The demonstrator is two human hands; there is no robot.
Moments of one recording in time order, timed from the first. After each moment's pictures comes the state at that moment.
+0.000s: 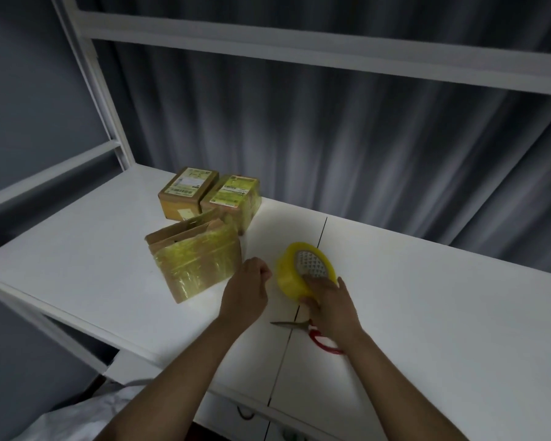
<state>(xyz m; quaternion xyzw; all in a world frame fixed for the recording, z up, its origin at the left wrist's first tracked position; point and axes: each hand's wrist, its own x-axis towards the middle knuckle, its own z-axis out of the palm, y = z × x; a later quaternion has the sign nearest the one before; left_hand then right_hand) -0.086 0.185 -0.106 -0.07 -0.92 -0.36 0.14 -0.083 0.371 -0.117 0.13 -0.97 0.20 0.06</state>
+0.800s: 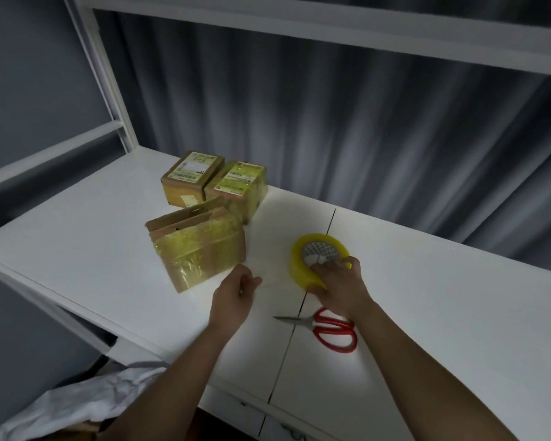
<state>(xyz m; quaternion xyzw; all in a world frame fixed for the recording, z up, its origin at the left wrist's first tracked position) -0.086 0.162 -0.159 0.06 -0.86 -0.49 0.12 -0.134 0.387 -0.123 0.23 -0.97 -0.03 -0.01</state>
